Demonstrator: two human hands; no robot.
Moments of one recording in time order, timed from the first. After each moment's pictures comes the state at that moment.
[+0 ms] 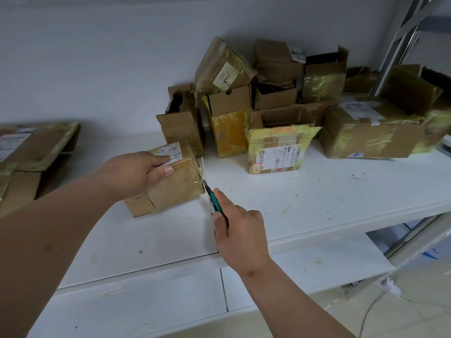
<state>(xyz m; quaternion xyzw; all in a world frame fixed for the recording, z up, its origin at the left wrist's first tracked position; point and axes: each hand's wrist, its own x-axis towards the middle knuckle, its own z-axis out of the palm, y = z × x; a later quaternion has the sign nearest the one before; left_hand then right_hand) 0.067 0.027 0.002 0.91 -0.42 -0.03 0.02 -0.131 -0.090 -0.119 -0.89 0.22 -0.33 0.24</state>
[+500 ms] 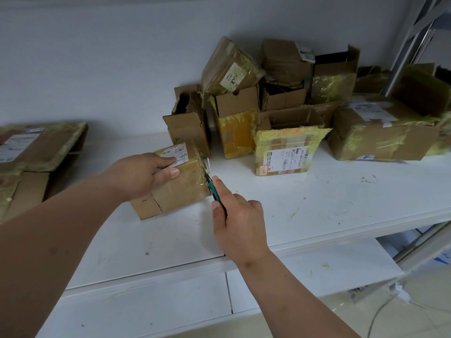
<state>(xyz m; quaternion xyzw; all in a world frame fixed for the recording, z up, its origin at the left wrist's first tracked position) 0.074 0.028 0.001 0.91 -0.42 -0.05 0.04 -0.109 -0.092 -0.104 -0.88 0.21 -0.35 0.23</state>
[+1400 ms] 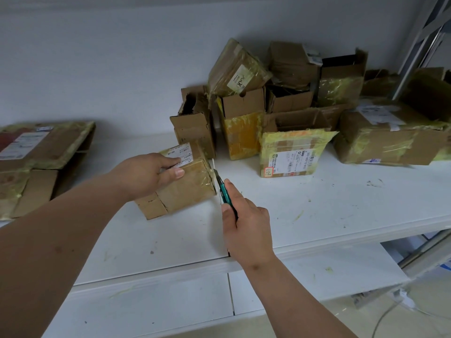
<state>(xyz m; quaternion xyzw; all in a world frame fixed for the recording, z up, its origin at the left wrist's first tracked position) 0.072 0.030 0.001 0.91 -0.41 -0.04 0.06 -0.110 -0.093 -0.115 -0.84 0.21 -0.39 0.30</state>
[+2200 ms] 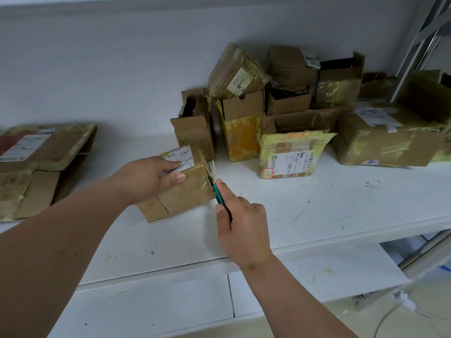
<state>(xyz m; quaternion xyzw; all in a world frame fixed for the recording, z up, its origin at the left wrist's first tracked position) 0.064 0.030 0.002 0.91 -0.40 -0.04 0.06 -0.110 -0.089 -0.108 -0.88 0.19 -0.37 0.23</state>
